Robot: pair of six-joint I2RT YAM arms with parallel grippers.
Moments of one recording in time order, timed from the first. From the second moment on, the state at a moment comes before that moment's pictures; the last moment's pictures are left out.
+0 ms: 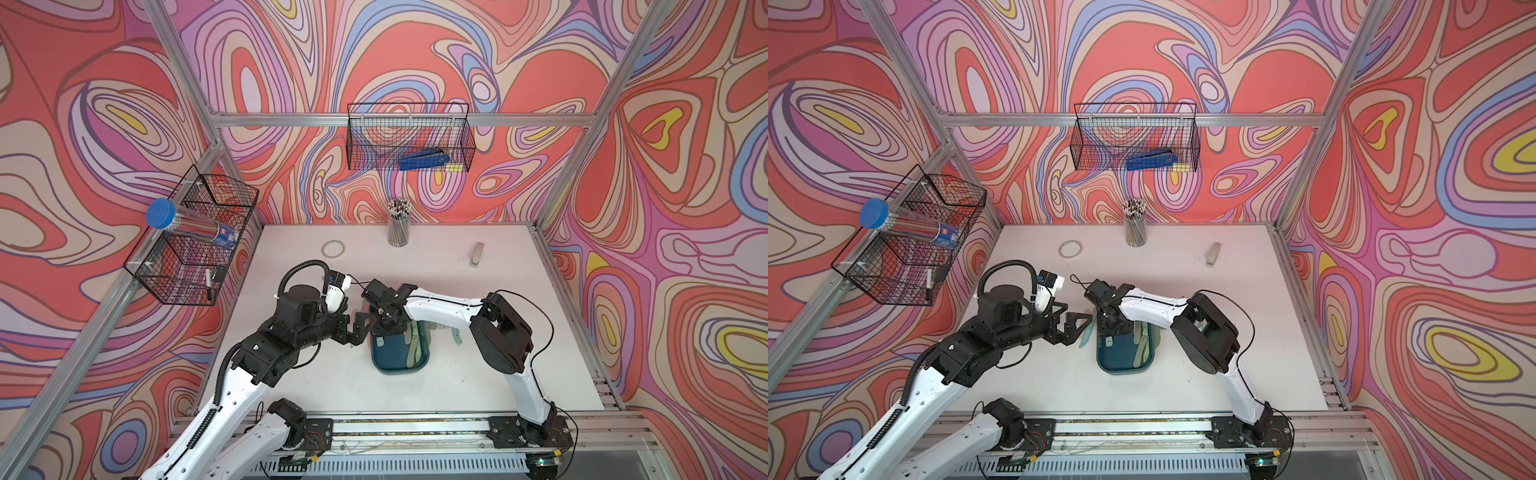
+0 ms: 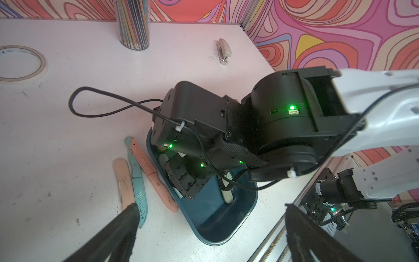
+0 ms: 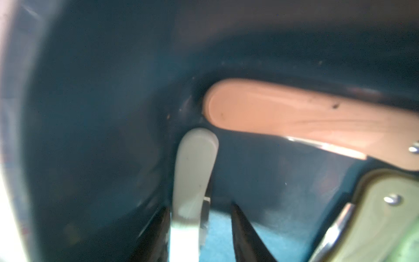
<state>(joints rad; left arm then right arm) -0.51 0.79 0.88 -0.65 0.28 -0.29 0.91 2.16 1.63 -0.77 -0.03 0.70</state>
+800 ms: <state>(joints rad) -0.51 0.79 0.88 -0.65 0.28 -0.29 0.91 2.20 1.70 -0.91 0.08 0.69</state>
